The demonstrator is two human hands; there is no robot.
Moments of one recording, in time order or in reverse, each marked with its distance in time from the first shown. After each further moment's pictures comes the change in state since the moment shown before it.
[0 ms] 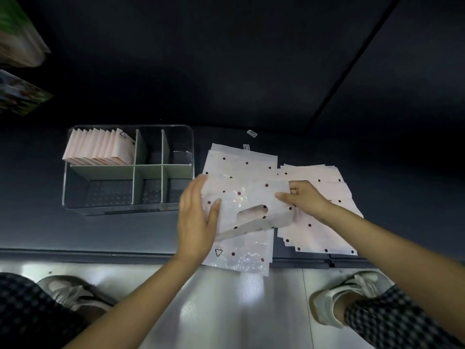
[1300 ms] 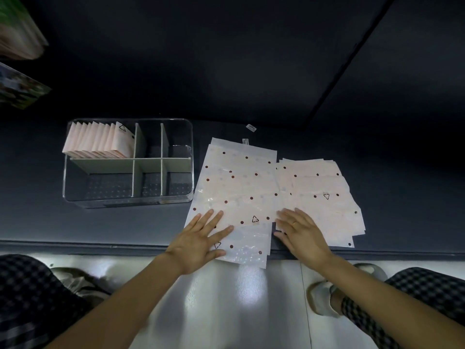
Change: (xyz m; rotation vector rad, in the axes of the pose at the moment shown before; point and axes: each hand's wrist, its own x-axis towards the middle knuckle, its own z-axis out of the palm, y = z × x) left_hand -0.028 -0.075 0.005 0.760 -0.859 0.438; right_hand -0.056 0.083 0.044 -1.084 0.235 -0.597
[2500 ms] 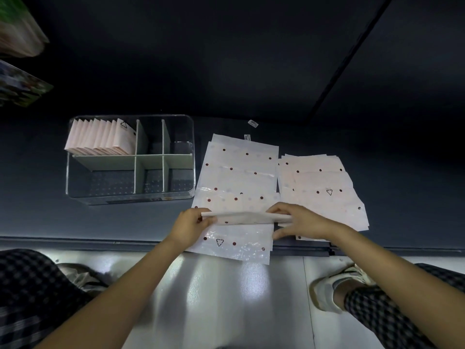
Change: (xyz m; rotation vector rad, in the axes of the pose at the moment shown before) left_hand 0.011 -0.009 -0.025 -0.877 0.252 -0.447; right_hand 0.038 0.015 -0.033 0.939 -0.624 0.332
